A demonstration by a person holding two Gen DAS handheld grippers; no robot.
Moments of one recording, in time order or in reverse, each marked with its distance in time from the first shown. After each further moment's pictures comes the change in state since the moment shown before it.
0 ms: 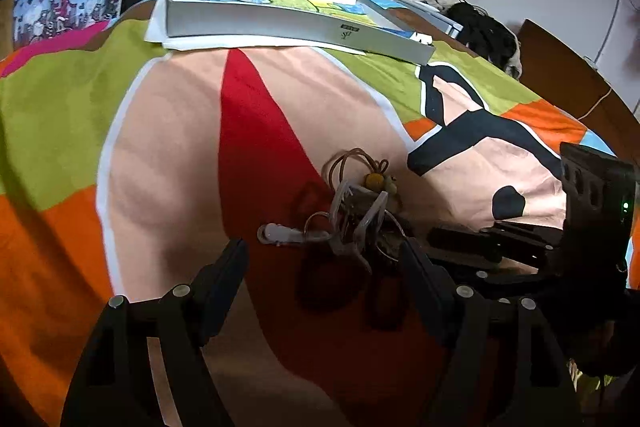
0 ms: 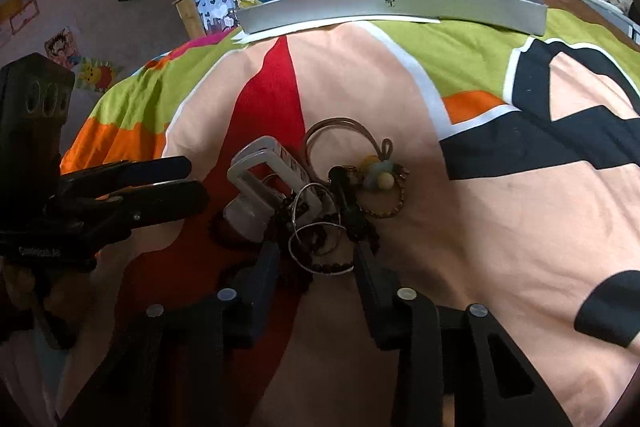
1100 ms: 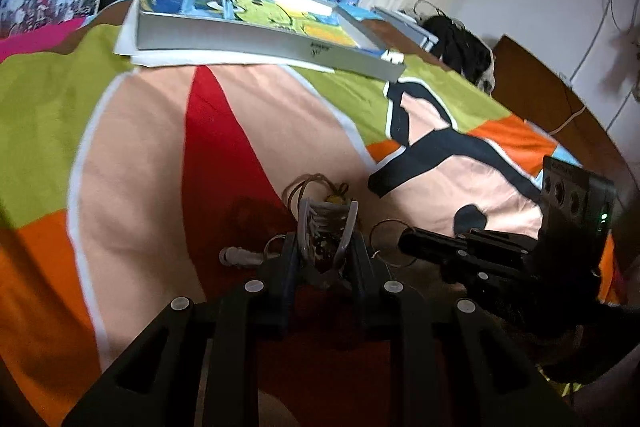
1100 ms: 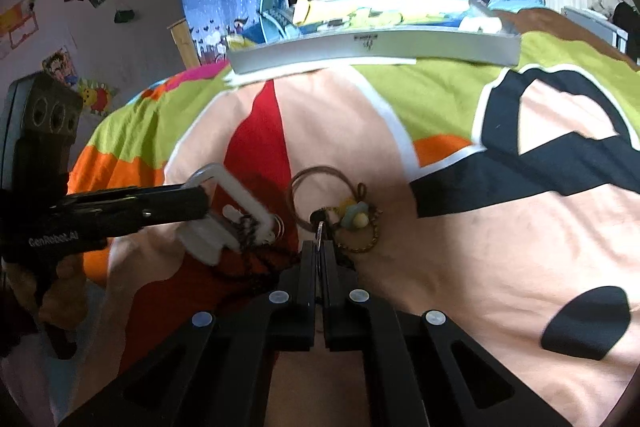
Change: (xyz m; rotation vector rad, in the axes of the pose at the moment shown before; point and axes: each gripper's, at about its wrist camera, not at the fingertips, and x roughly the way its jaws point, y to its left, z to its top) left arm -0.017 -0.006 0.017 -0.052 -0.024 -0.124; right arm -0.033 -0.010 0.011 0.020 -0.107 -0.027
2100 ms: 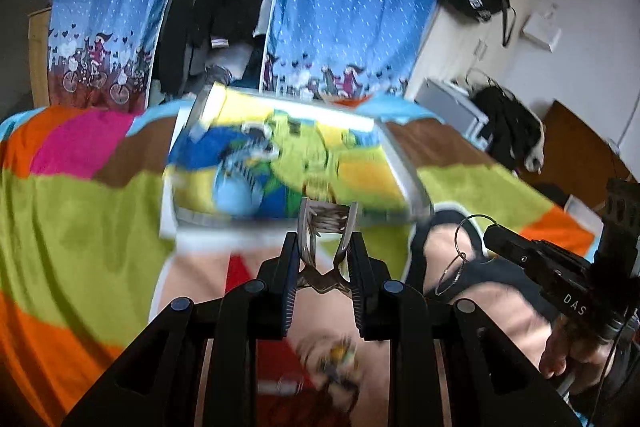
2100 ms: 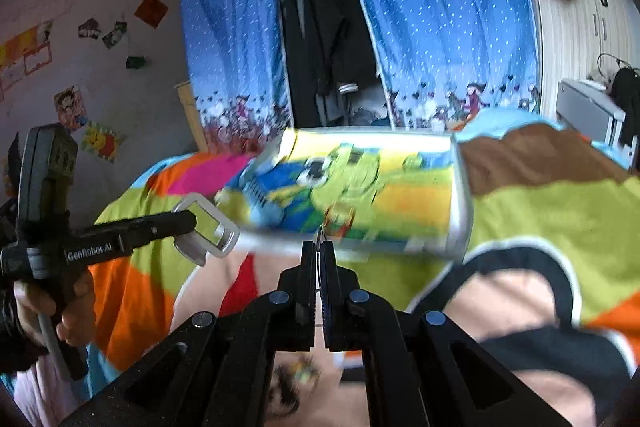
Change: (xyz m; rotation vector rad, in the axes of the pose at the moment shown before) left arm -0.037 -0.038 0.153 -0.059 -0.185 0.231; right arm -0.071 -0.042 0.169 -0.043 -0.188 0.003
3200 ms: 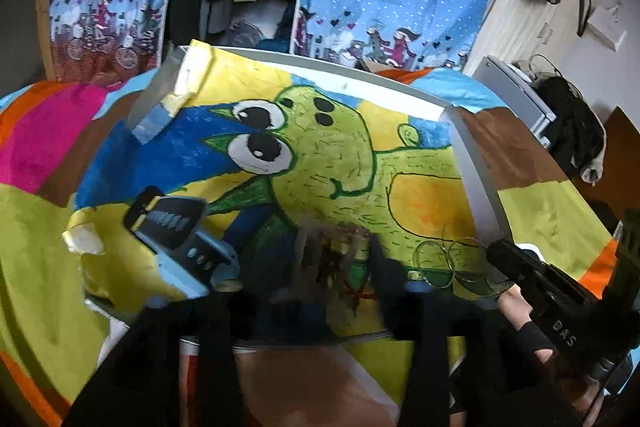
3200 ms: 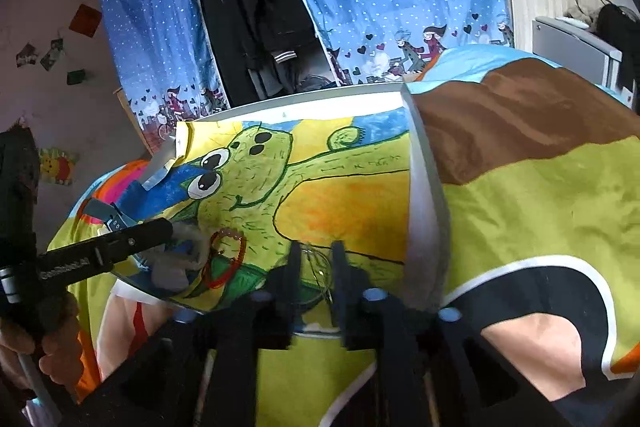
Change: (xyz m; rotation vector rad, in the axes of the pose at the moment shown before) left arm 0.155 0.023 0.043 -0.081 0.140 0.154; right arm 0.120 -0.100 0.005 0.163 0.106 -0.097
